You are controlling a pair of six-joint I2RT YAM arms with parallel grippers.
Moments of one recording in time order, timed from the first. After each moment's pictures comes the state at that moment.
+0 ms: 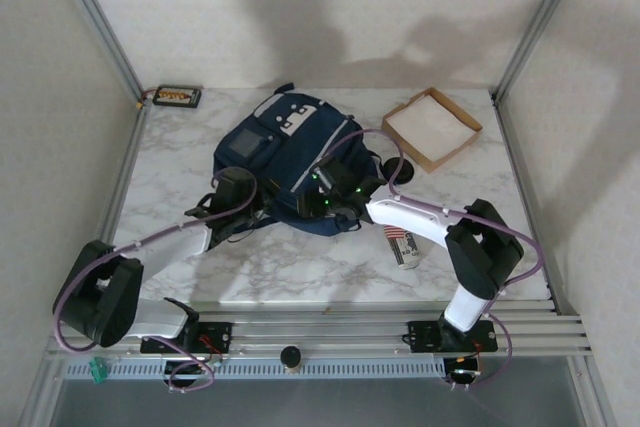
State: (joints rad) left arm -0.43 1.37 0.63 0.04 0.05 -1.28; right arm 0.85 1.70 1.16 -0.37 -0.01 0.63
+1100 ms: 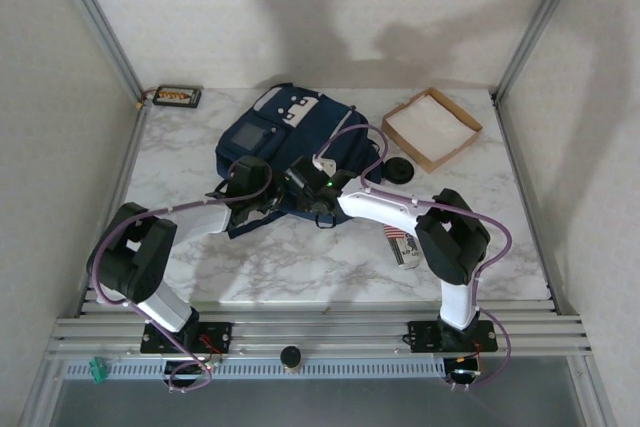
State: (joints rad) left arm -0.43 1.61 0.77 0.15 0.12 -1.34; right arm 0.93 1.89 1.38 -0.59 0.30 0.91
